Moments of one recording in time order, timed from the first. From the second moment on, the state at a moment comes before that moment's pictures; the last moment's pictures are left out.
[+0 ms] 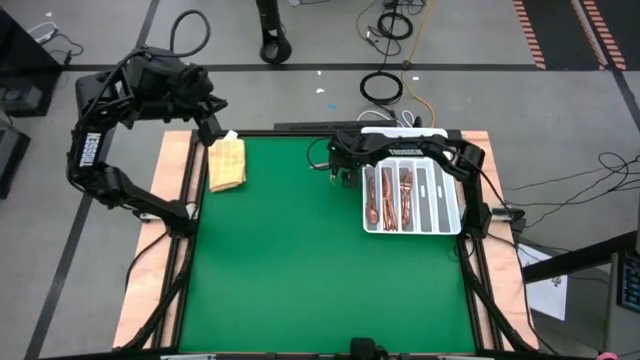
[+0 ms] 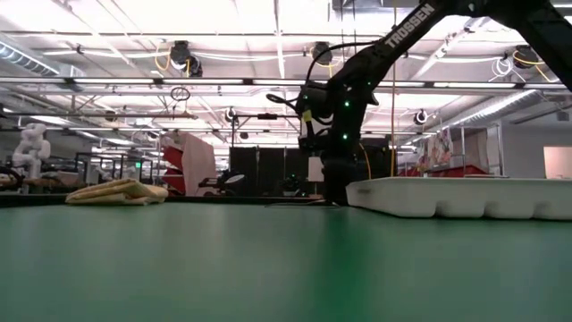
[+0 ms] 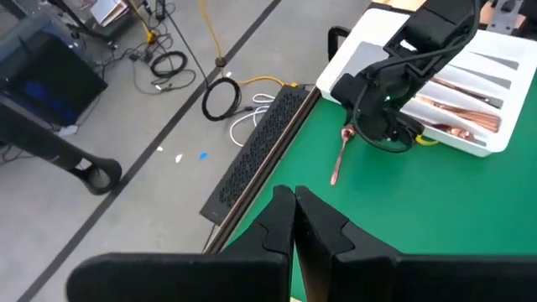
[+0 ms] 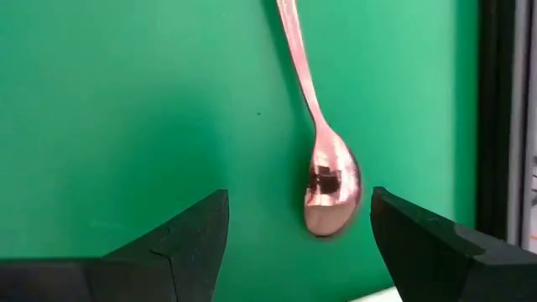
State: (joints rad) left arm 0.51 1.40 2.27 -1.54 -0.15 0.12; right arm -0.46 2.03 1.40 -0.57 0.20 -0.40
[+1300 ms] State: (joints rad) left arm 0.54 1.40 2.26 -1.52 -0.16 0.23; right arm -0.42 1.98 1.50 -0.72 0.23 -0.17
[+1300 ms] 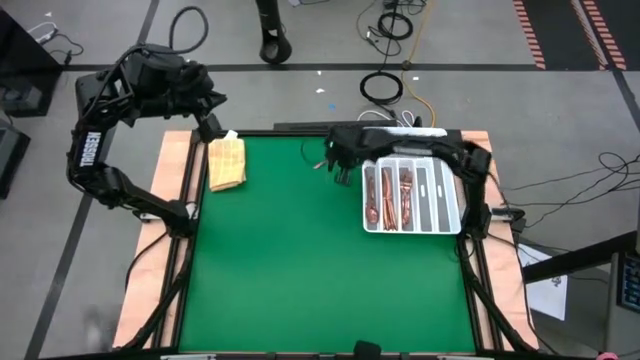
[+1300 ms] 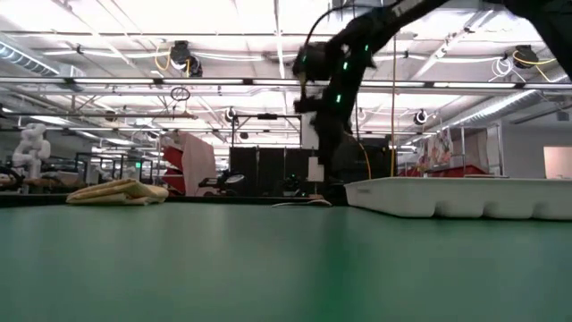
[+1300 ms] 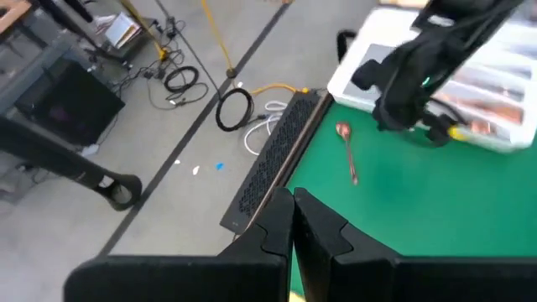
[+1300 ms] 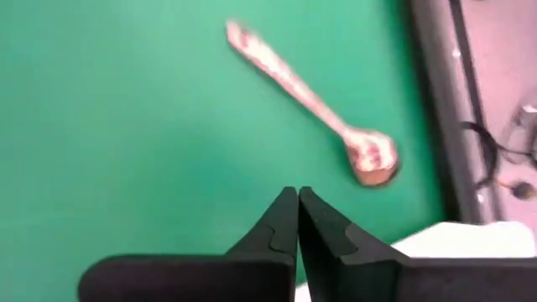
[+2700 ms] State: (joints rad) left arm 0.65 1.40 2.00 -1.48 -0.14 0.22; right arm -0.48 2.24 2.05 -1.14 0.04 -0.39
